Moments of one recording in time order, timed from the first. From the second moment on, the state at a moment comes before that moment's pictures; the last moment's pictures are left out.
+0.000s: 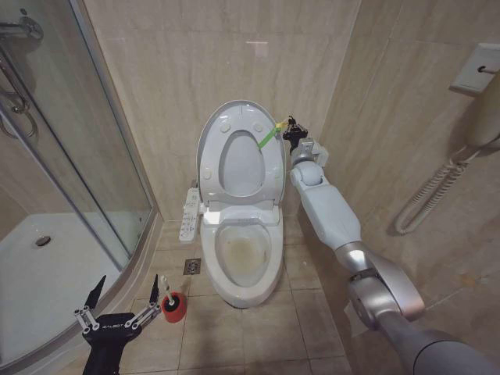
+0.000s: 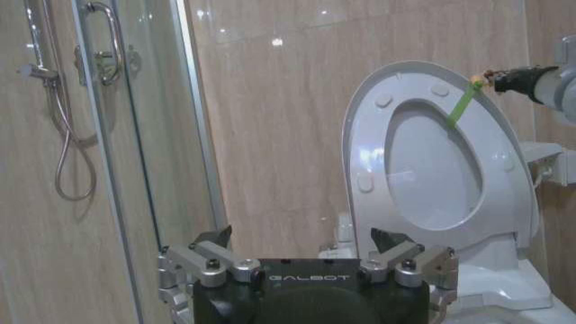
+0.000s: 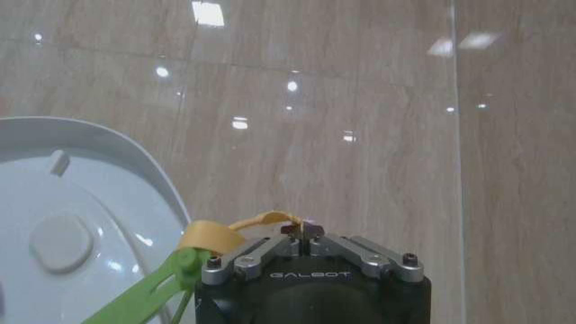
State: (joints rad) left arm 2.06 -1.44 -0.61 -2.50 0.03 -0.18 -0.16; right arm -0.10 1.37 0.19 0.96 0.24 0.13 0.17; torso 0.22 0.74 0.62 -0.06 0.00
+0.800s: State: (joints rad) left arm 2.06 -1.44 -0.61 -2.50 0.03 -0.18 -0.16; right arm -0.28 1.20 0.16 1.27 0.34 0.09 0.19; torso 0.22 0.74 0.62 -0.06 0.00
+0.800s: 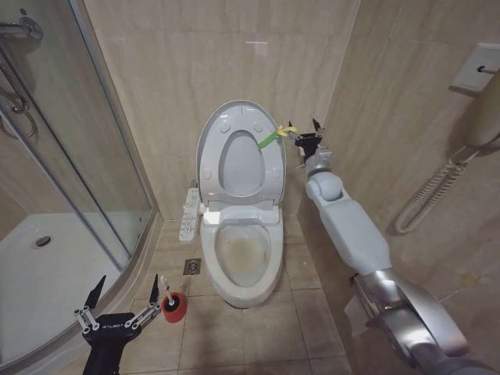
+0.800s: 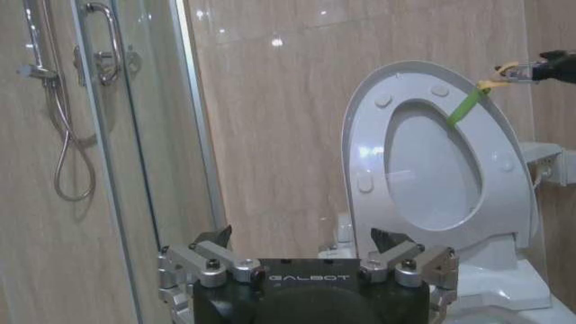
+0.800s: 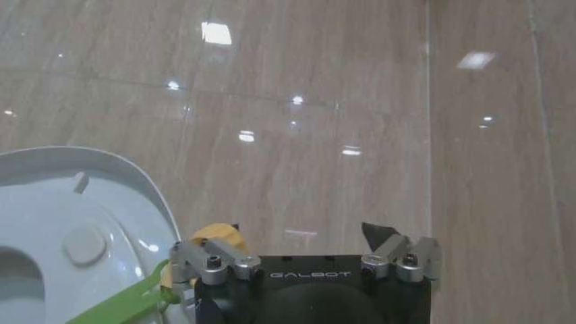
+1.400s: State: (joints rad) left arm 2.06 -1.44 -0.61 -2.50 0.03 -0.18 -0.16; right arm -0.42 1.18 0.12 1.43 0.41 0.06 0.19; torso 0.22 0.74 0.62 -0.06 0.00
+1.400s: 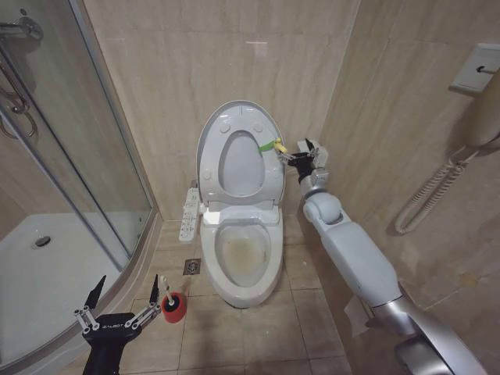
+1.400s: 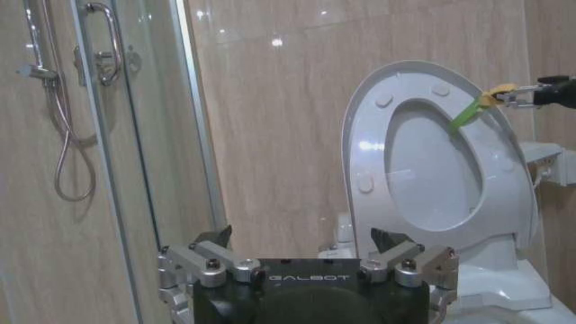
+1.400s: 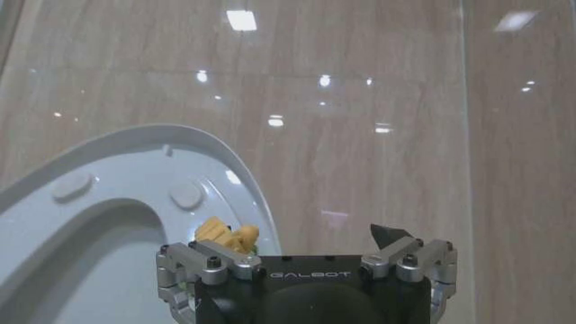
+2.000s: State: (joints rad) left arm 2.06 -1.44 -0.61 -2.50 0.03 -0.18 -0.16; right arm -0.49 1.16 0.08 1.51 0.42 0.04 0.20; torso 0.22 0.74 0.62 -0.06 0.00
